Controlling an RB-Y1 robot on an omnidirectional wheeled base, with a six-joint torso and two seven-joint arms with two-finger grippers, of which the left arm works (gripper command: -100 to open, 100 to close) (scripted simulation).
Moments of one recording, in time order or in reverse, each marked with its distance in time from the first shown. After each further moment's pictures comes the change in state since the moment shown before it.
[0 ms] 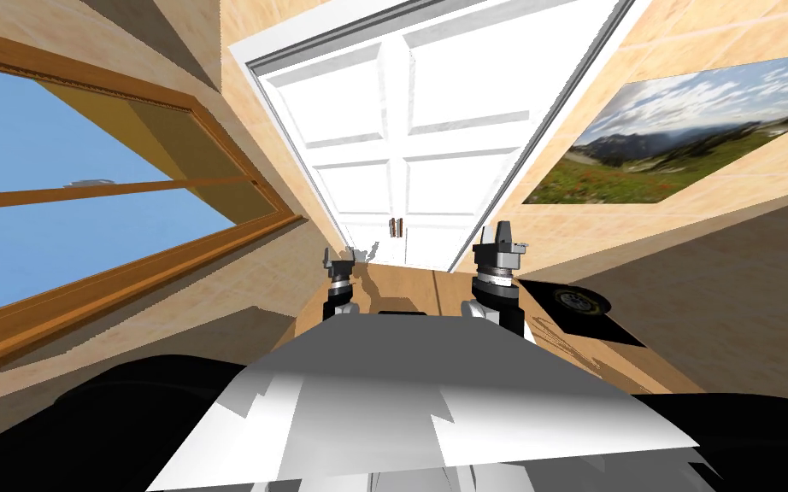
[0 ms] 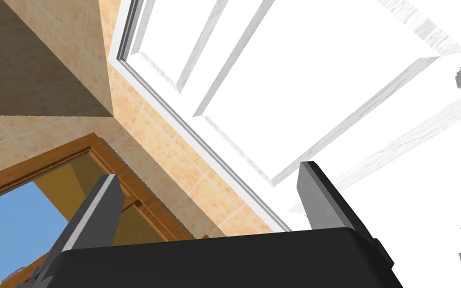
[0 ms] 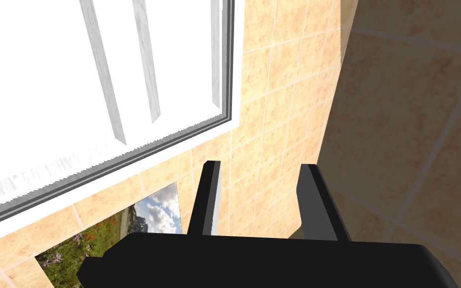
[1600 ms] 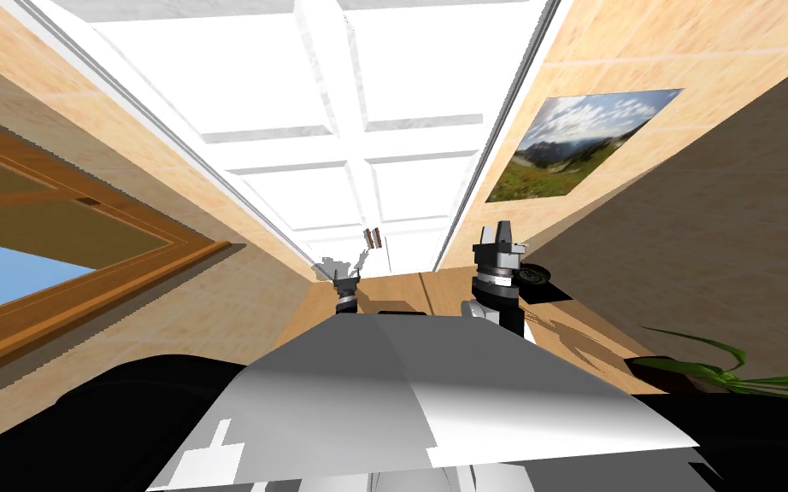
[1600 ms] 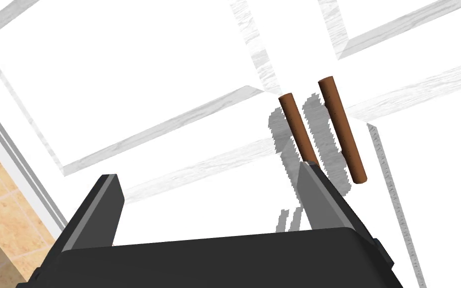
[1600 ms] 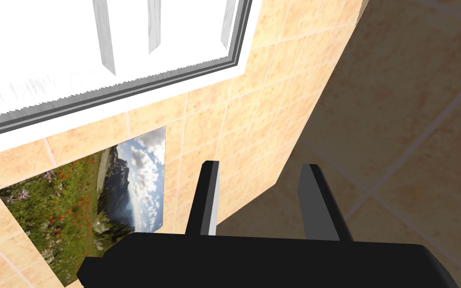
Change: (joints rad) arm 0.012 0.110 -0.131 0.331 0.269 -0.203 0.296
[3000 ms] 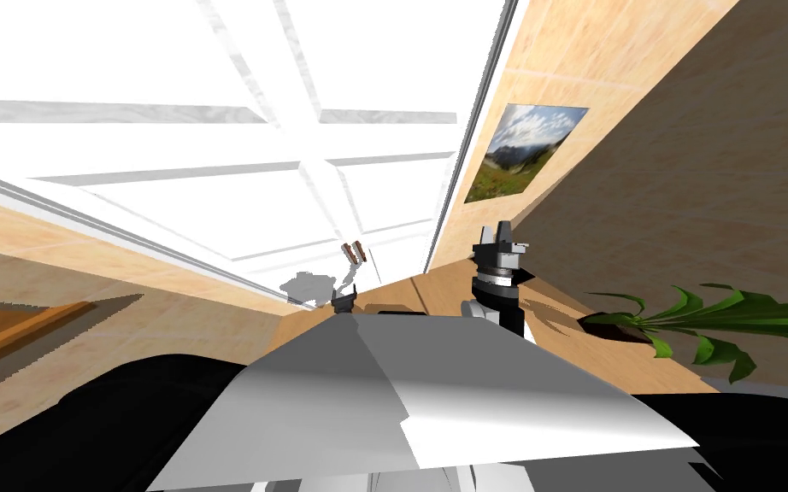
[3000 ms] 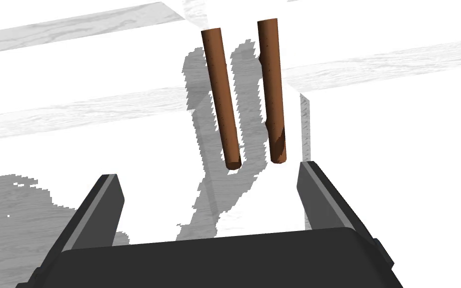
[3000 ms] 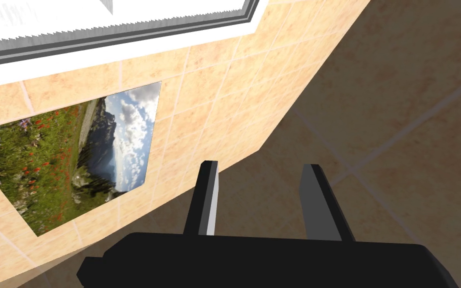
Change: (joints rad) arm 0.019 0.088 -0.111 0.268 0.224 -0.176 0.250
